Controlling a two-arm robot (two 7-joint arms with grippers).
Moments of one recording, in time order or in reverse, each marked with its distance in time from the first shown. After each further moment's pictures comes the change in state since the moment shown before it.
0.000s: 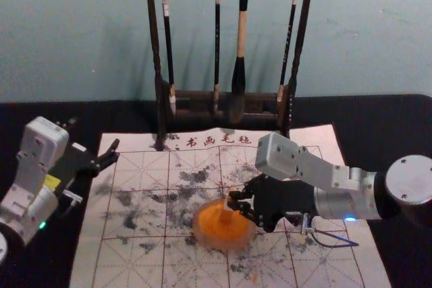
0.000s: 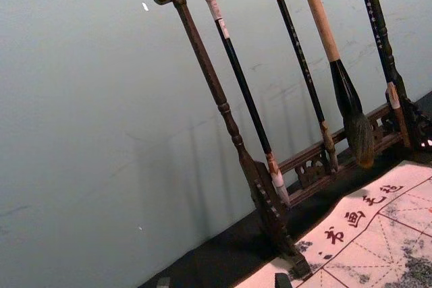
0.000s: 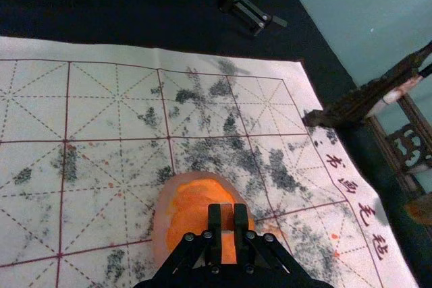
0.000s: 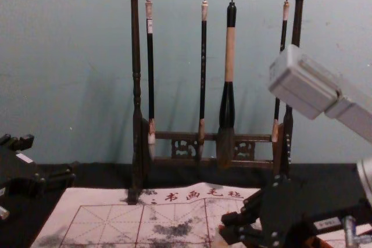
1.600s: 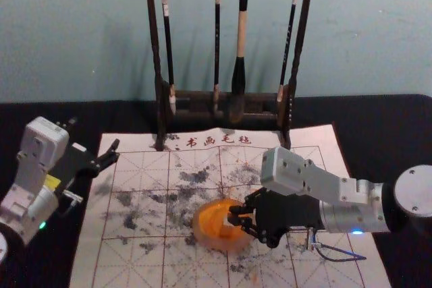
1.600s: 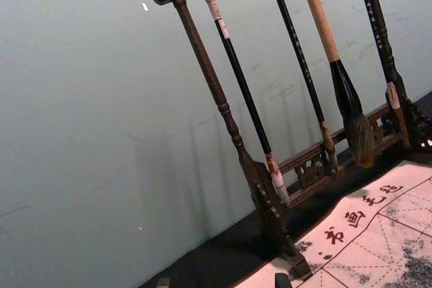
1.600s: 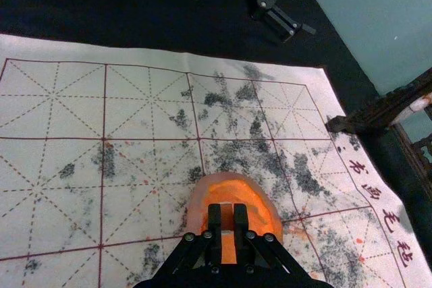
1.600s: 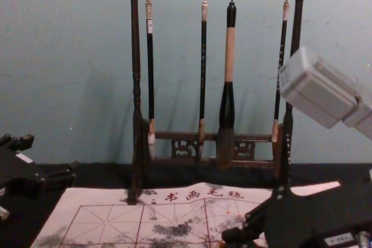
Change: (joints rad) left arm 0.000 0.000 0.000 0.000 0.000 0.000 0.000; right arm -0.036 0.044 -0.004 -0.067 0.021 -0.004 0.020
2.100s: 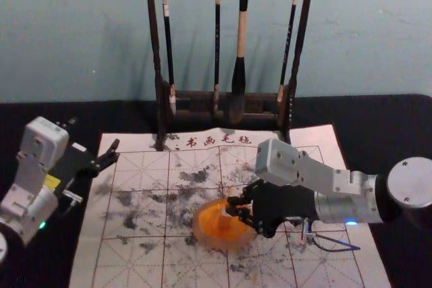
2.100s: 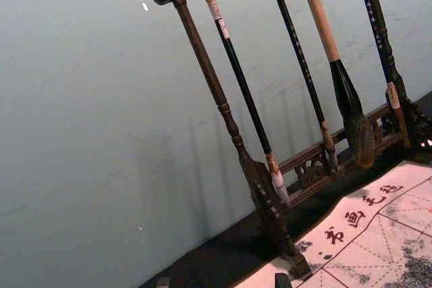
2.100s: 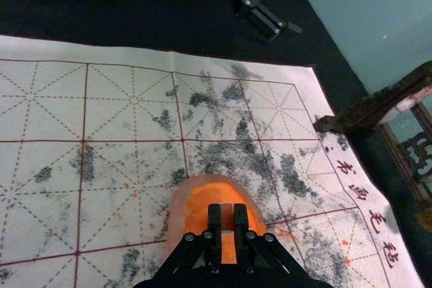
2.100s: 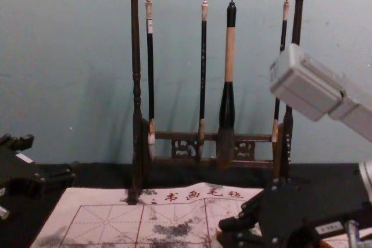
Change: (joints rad) left arm 0.000 0.000 0.000 0.000 0.000 0.000 0.000; right arm 0.032 -0.028 -0.006 0.041 -0.015 0.002 -0.006
